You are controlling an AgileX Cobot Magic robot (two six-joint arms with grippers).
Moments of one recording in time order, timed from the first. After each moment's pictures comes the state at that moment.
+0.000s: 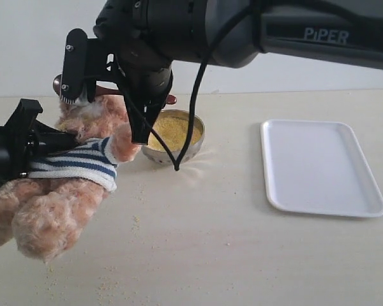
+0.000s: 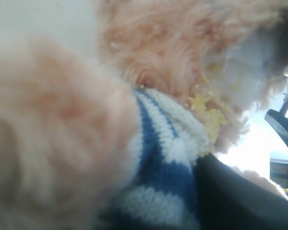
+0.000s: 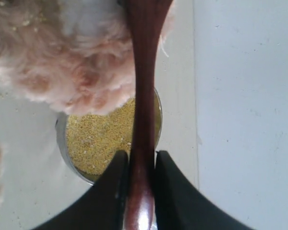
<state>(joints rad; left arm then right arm) 0.06 1.56 -0.61 -1.73 0.73 1.01 0.93 2.04 -1.80 -0.60 0.85 -0.37</state>
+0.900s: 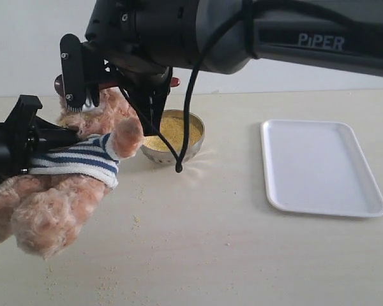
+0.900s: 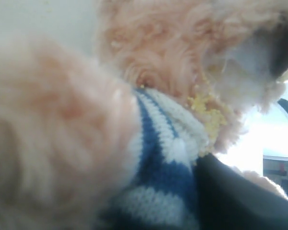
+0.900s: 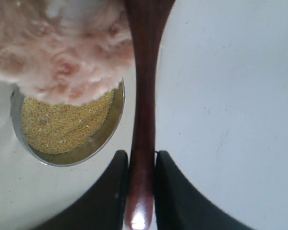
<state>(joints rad) 0.06 1.56 -0.62 -1.73 0.75 1.01 0.96 2.04 -1.80 -0.79 0.88 -0.41</state>
